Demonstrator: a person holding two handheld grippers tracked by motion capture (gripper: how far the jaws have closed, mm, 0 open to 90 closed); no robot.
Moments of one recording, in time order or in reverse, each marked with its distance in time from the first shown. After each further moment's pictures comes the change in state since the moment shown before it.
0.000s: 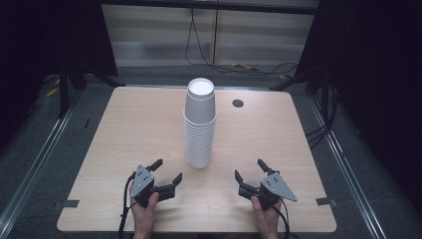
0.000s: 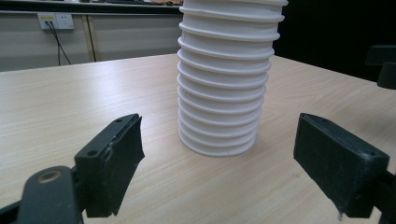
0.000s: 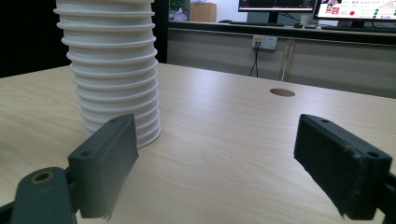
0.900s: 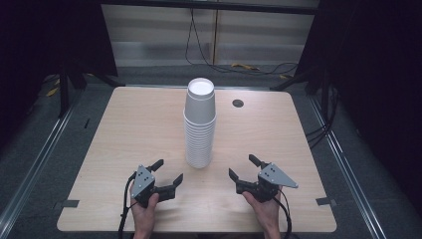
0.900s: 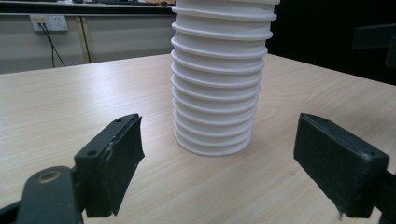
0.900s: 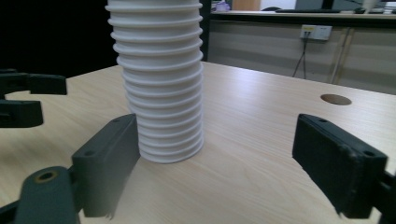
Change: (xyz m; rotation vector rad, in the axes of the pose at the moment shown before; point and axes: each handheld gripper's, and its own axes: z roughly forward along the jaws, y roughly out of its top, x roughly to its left) left arm -0.001 0.000 0.000 0.009 -0.028 0.021; right arm 0.000 0.031 0.009 0.058 0.189 0.029
